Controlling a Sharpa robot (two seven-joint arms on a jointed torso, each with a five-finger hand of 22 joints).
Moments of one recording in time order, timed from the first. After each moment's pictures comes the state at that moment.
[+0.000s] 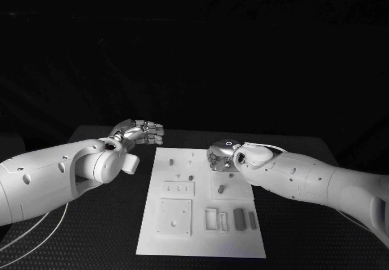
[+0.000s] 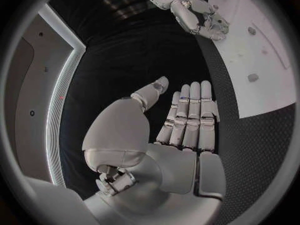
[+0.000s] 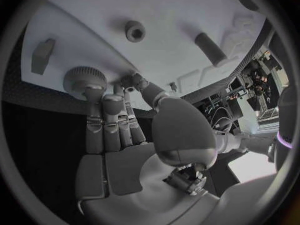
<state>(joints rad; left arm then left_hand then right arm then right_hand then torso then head) 1.36 -0.78 -0.16 1.37 -0.08 -0.32 0.20 1.16 -0.10 0.56 -0.24 0.06 0.78 0.19 0.33 0.48 1.08 0.15 0.16 0.16 0.91 0.11 0.42 0.63 0.04 0.92 0.01 0.20 0.74 1.22 -0.43 -0.20 0.92 -1.62 -0.28 0.05 1.18 -0.08 0.52 -0.29 0.05 0.91 0.15 0.30 0.53 1.22 0.09 0.09 0.10 1.30 -0.01 1.12 0.82 0.16 1.23 -0.03 0.76 1.31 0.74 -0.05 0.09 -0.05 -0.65</state>
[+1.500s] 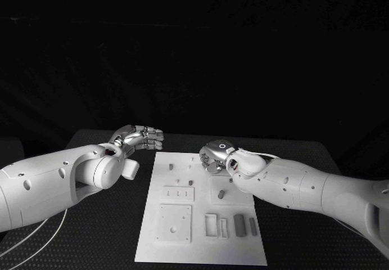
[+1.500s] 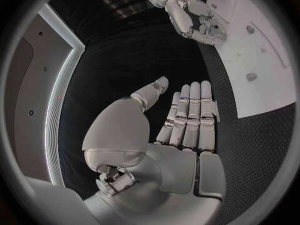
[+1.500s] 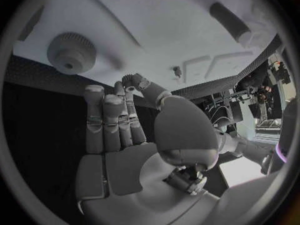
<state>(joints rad) 1.36 -0.78 -0.16 1.36 -0.08 -0.32 0.20 1.16 -0.10 0.56 -0.23 0.06 0.78 0.19 0.33 0.48 1.07 0.15 0.15 0.16 0.91 0.11 0.41 0.63 0.04 0.92 0.01 0.20 0.74 1.23 -0.40 -0.21 0.96 -1.69 -0.45 -0.05 1.18 -0.07 0.65 -0.29 0.05 1.00 0.12 0.34 0.55 1.27 0.06 0.12 0.14 1.32 -0.04 1.15 0.82 0.15 1.23 -0.04 0.82 1.31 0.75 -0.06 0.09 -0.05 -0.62</state>
